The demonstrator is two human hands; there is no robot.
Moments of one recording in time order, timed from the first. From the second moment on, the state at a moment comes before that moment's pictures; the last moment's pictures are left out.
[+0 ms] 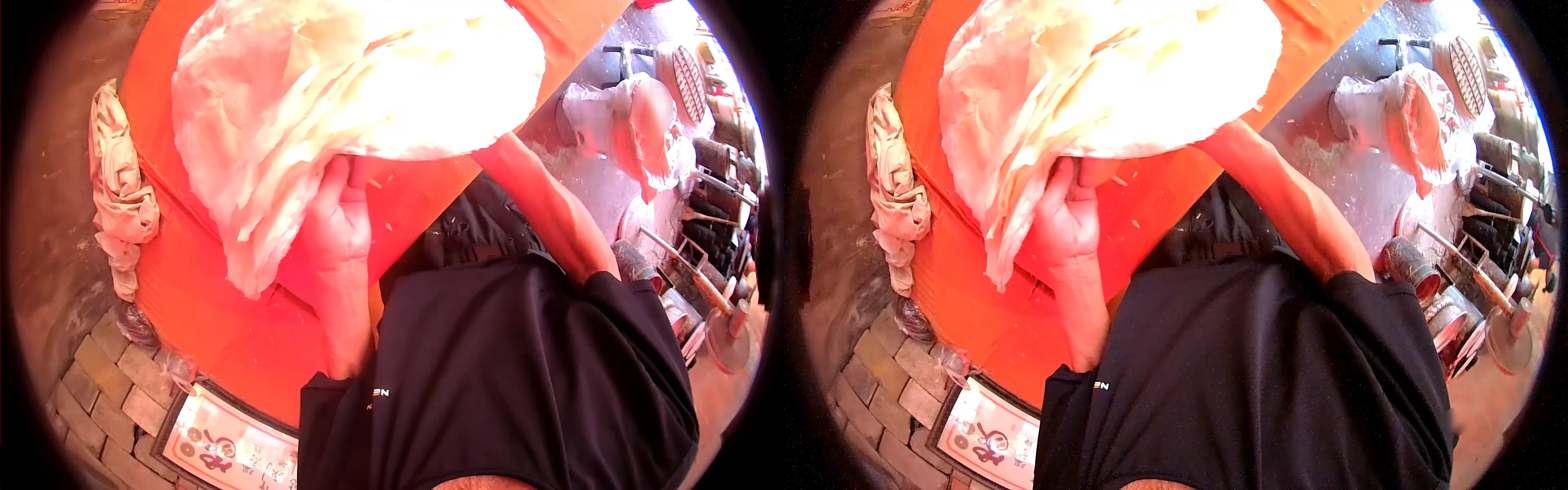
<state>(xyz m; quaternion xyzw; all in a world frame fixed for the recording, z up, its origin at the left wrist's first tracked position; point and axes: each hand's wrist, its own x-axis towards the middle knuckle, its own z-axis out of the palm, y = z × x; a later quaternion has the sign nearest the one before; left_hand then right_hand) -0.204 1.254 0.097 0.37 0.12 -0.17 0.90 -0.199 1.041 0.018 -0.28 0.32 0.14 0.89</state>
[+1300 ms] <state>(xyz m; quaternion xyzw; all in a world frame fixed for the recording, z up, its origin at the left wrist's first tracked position) -0.168 1.254 0.010 0.42 0.16 -0.15 0.88 -0.151 1.064 0.010 -0.29 0.32 0.11 0.89</state>
